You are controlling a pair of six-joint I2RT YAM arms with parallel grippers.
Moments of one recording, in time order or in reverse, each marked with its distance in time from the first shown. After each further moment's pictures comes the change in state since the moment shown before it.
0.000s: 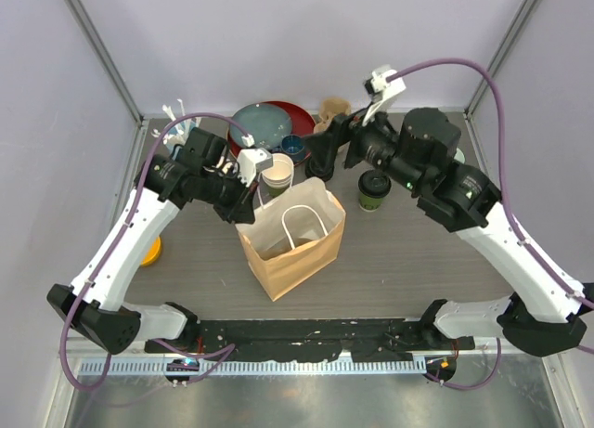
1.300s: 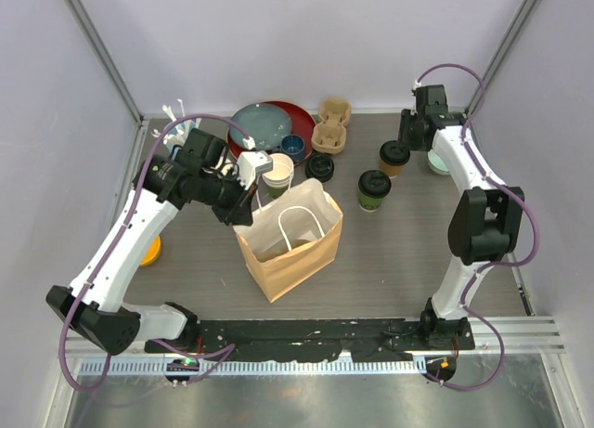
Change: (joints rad) left arm 0.000 -0.004 0.009 -0.038 0.008 0.058; right arm -0.826 0.580 -0.045 -0.196 0.016 -0.081
